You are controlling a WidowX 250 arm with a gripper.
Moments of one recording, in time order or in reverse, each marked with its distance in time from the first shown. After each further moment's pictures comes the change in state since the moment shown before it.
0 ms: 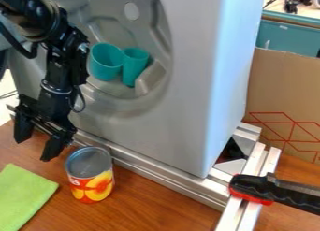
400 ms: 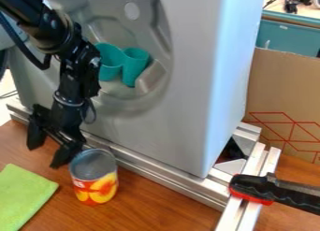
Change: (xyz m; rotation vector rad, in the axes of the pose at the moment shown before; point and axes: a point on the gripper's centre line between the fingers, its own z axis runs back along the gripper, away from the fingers) arm 0.007 -0.020 -0.010 -0.009 -0.017 -0.091
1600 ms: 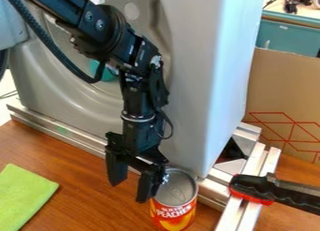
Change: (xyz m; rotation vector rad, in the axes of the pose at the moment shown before) arm -0.004 -0.138 0.058 -0.335 -0.131 -0.167
